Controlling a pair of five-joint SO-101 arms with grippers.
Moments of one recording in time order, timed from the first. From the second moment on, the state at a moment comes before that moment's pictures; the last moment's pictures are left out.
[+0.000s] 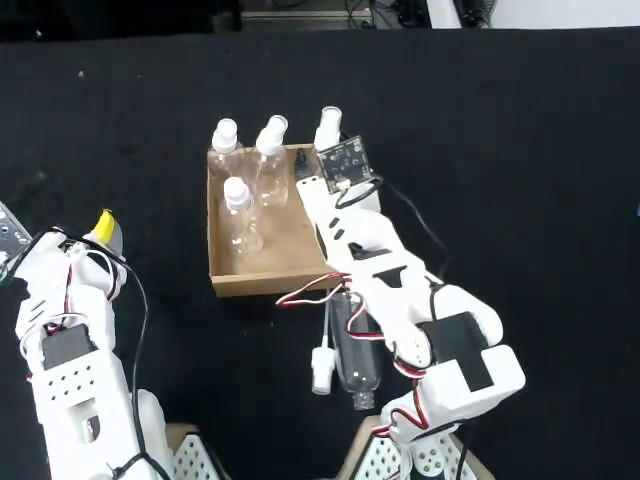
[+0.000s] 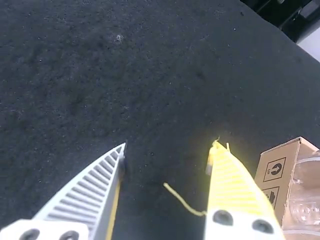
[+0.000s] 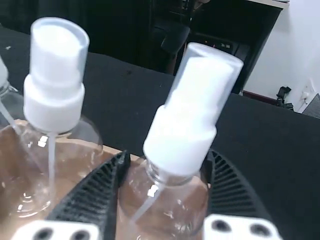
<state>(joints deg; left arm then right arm) -29.1 -65.2 76.1 29.1 18.1 -16.7 6.2 54.8 -36.0 9.0</state>
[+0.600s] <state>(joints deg) -29.1 -65.2 76.1 29.1 18.1 -16.7 6.1 56.7 -36.0 9.0</state>
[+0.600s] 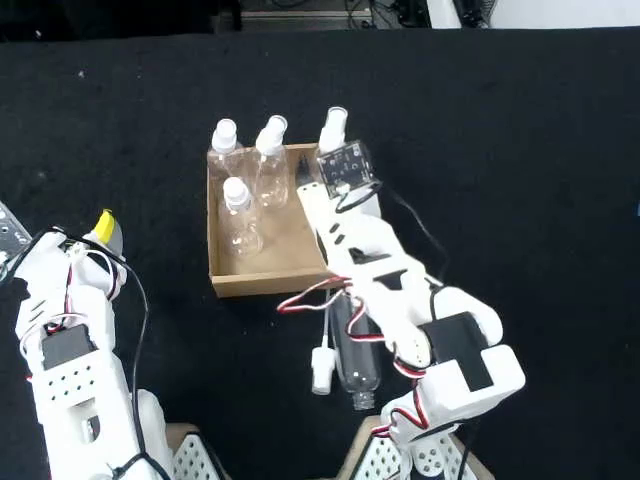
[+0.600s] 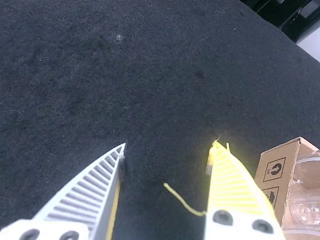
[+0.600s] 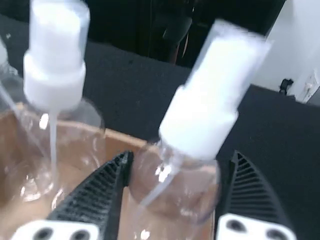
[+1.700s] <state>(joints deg) -29.1 -65.2 76.1 29.1 18.1 -16.8 -38.0 56.5 30.5 3.4</state>
